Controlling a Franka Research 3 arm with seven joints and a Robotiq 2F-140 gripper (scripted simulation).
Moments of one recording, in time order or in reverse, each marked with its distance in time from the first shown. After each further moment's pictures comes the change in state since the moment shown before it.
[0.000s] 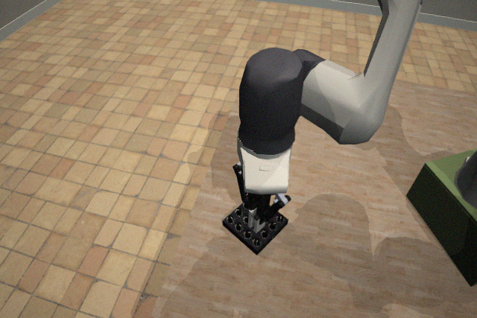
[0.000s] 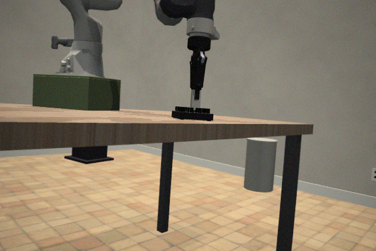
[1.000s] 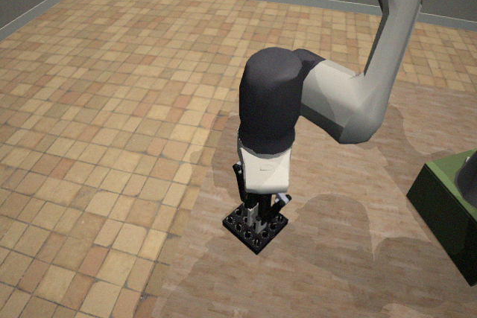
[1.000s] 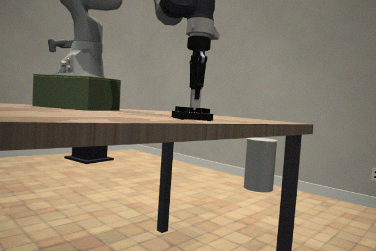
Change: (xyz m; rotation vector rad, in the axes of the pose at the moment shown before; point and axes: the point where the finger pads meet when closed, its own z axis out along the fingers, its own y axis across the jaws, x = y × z) arm -0.001 0.000 -0.001 0.001 -0.002 -0.010
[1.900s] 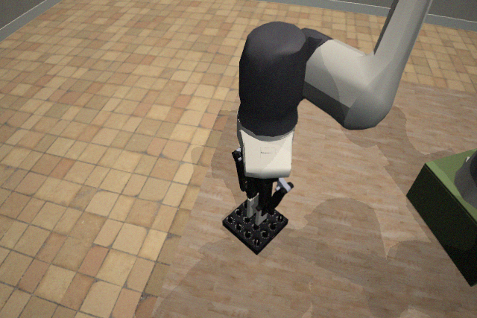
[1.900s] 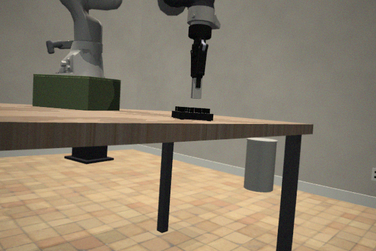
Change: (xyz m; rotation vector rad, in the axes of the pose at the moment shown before) arm 0.001 0.001 -0.037 -0.003 0.003 0.006
